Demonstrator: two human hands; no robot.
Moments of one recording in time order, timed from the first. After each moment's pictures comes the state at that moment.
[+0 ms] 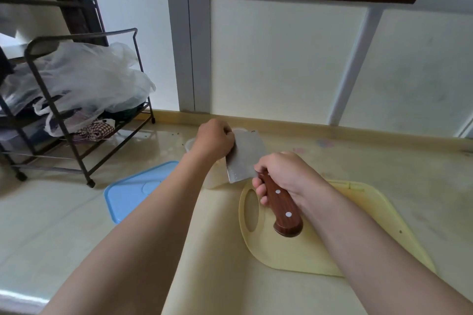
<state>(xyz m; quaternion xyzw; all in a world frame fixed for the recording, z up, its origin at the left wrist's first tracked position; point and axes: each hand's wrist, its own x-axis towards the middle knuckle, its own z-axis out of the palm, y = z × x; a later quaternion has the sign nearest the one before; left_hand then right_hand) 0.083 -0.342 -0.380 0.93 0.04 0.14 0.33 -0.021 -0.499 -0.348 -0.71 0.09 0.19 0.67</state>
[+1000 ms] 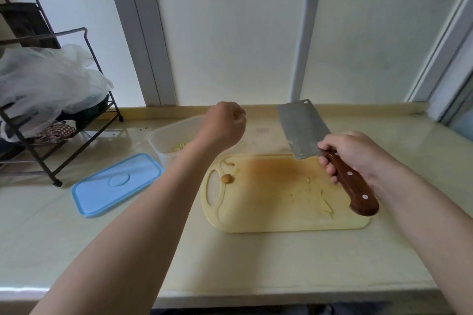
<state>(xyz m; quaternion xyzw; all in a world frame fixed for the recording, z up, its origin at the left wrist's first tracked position) 0.030 -0.447 -0.351 0.91 -0.08 0.16 0.39 -0.058 -0.677 -0.339 -0.77 0.13 0.04 0.62</state>
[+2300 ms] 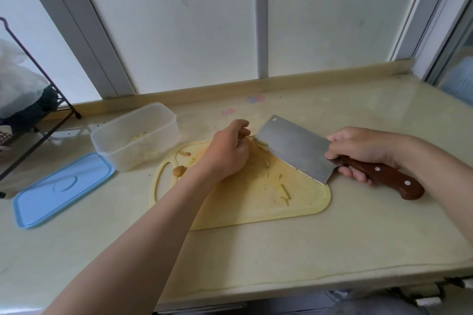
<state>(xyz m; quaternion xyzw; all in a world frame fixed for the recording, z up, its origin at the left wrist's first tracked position) 0.014 -0.542 -0.426 0.92 -0.13 0.01 0.37 -0.018 -0.819 -0.398 -0.87 0.05 0.26 0.42</state>
